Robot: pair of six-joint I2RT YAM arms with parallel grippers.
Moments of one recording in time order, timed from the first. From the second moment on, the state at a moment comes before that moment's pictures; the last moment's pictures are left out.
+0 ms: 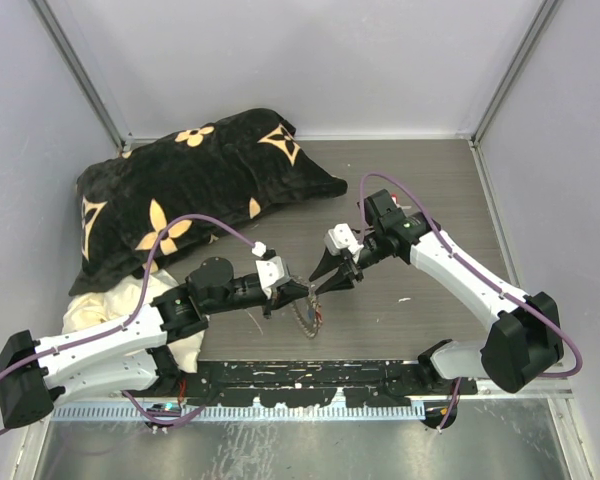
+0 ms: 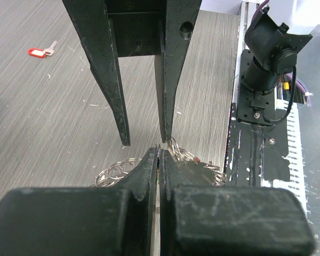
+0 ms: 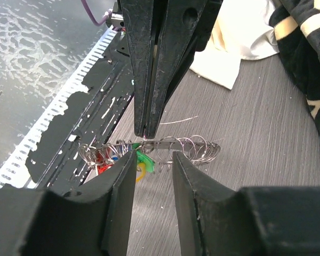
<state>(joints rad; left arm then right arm) -1.02 0.93 0.58 0.20 0.30 0.05 0.52 1.32 1.04 -0.79 -1.28 -1.15</state>
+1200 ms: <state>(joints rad) -1.02 0.91 0.58 0.21 0.28 0.05 0.57 1.32 1.02 -0.72 -1.25 -1.04</state>
